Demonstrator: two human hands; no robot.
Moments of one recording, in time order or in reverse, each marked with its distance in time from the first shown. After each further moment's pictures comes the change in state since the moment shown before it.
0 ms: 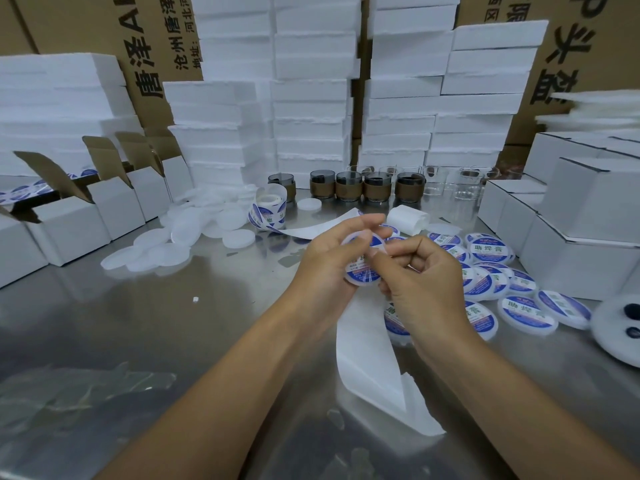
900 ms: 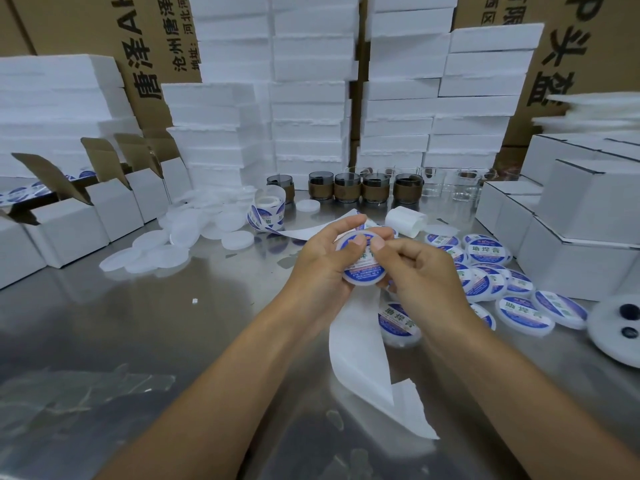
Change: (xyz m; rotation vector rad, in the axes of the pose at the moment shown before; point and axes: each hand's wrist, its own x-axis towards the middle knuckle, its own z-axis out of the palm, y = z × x) left_hand -0.001 0.005 -0.003 -0.122 -0.037 -0.029; right_hand 0.010 0.001 -0.008 -0.113 -0.208 -0.024
